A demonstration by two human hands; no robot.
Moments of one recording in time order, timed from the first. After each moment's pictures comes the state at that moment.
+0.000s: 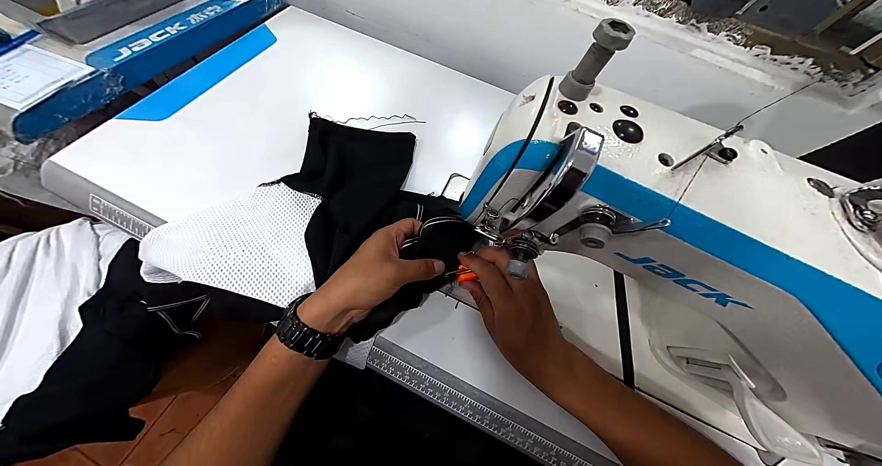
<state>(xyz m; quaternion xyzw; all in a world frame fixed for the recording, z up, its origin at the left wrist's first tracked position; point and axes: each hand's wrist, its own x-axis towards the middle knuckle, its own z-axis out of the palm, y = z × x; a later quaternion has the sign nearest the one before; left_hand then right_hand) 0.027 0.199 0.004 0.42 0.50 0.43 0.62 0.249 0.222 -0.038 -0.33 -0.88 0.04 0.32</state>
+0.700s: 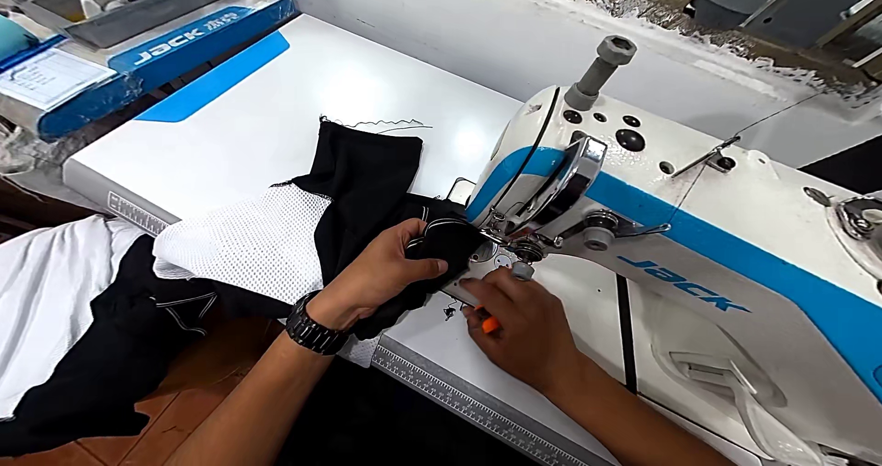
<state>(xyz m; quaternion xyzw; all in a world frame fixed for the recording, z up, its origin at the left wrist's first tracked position) 0.023 0.199 0.001 0.43 0.50 0.43 0.61 0.262 0.213 -0.043 -0.30 -0.91 0.03 0.28</state>
